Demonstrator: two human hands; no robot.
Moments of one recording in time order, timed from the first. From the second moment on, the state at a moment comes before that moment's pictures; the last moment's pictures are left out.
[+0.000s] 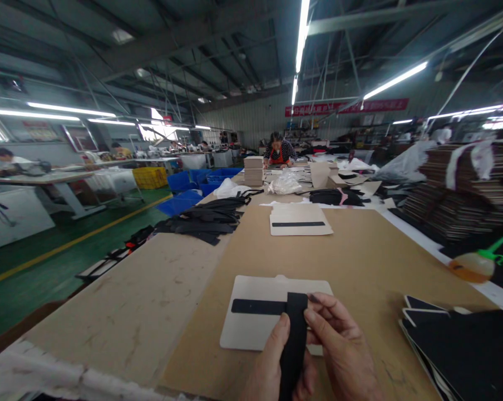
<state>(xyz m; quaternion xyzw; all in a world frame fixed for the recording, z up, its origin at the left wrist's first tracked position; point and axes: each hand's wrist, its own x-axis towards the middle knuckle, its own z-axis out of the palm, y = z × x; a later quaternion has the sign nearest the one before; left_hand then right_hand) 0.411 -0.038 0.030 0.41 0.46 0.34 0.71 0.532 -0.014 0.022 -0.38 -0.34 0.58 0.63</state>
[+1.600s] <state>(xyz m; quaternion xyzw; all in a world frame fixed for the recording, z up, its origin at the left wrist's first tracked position) 0.336 -0.058 0.094 0.65 0.59 0.22 0.42 0.618 -0.031 0.039 -0.48 -0.32 0.53 0.62</state>
